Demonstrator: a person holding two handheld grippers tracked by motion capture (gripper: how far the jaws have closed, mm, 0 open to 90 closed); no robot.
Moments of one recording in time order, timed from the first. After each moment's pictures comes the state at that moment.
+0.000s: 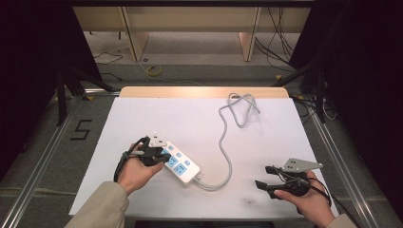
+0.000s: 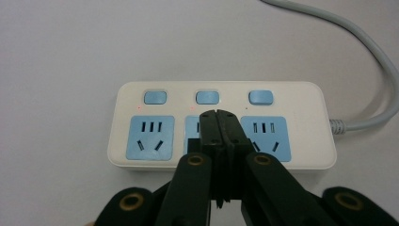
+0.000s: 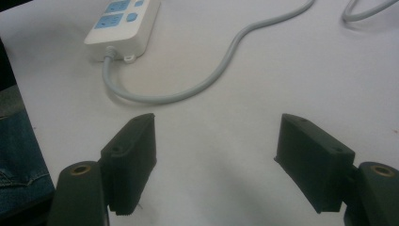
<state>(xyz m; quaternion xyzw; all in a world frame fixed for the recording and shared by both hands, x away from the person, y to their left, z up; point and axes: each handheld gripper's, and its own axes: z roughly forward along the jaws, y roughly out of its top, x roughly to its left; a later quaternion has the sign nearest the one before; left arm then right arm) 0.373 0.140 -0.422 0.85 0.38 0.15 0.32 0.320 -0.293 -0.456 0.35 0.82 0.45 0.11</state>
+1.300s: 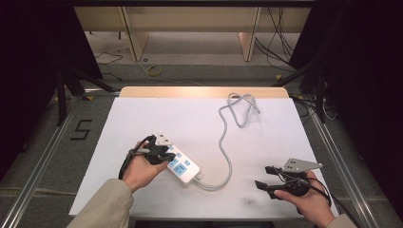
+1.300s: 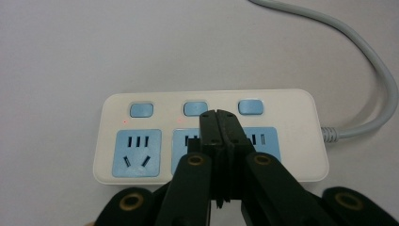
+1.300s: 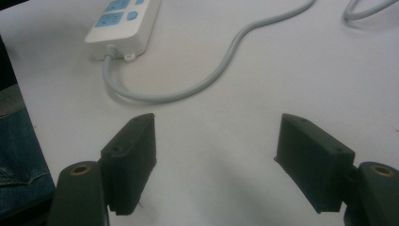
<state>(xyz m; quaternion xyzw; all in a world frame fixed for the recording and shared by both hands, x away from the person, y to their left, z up) 0.379 0.127 -0.421 0.86 0.37 0.15 0.31 0.320 -0.293 -0.457 0.34 0.82 0.45 0.11</state>
